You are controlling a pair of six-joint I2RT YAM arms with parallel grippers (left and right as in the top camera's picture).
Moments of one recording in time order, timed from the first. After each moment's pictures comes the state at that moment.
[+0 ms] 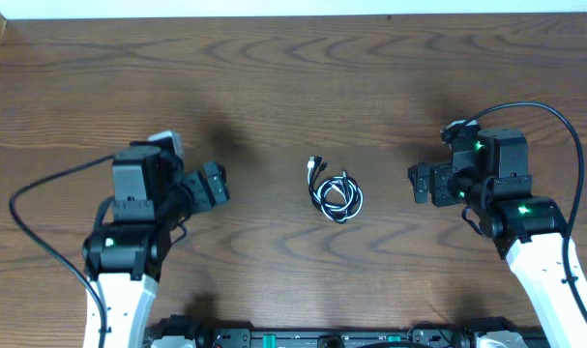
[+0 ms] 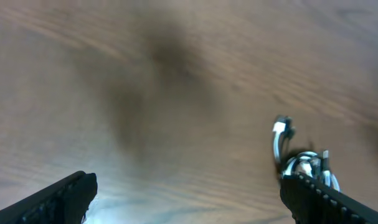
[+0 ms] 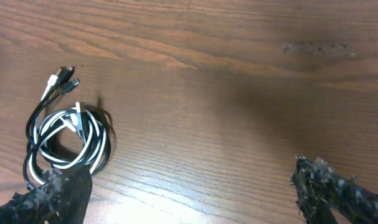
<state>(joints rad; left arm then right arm) -0.01 0.98 0.89 -0.76 0.15 -0.31 0.12 1.14 0.81 -0.57 -0.15 0.03</state>
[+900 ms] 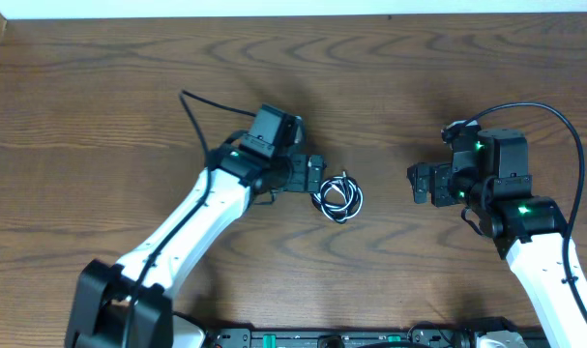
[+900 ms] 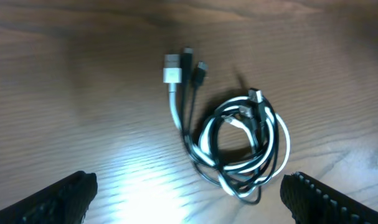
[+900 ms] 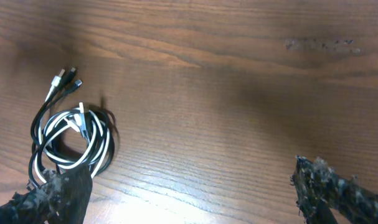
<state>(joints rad) -0.49 1.57 1.08 -0.62 0.19 -0.38 0.12 1.14 0.81 -0.57 -0.16 0.04</state>
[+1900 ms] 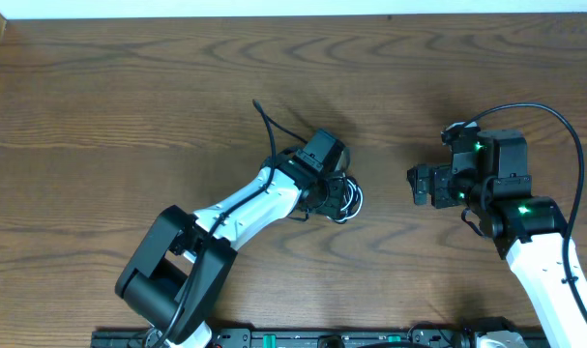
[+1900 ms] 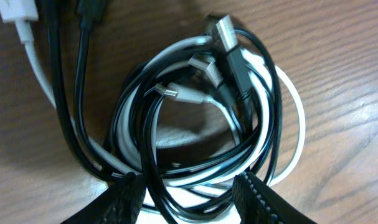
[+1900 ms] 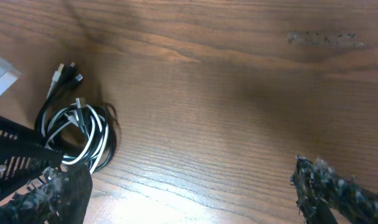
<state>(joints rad) -0.66 1.81 1.08 -0.52 0.22 -0.41 0.12 1.14 0.81 -0.59 -0.16 0.04</state>
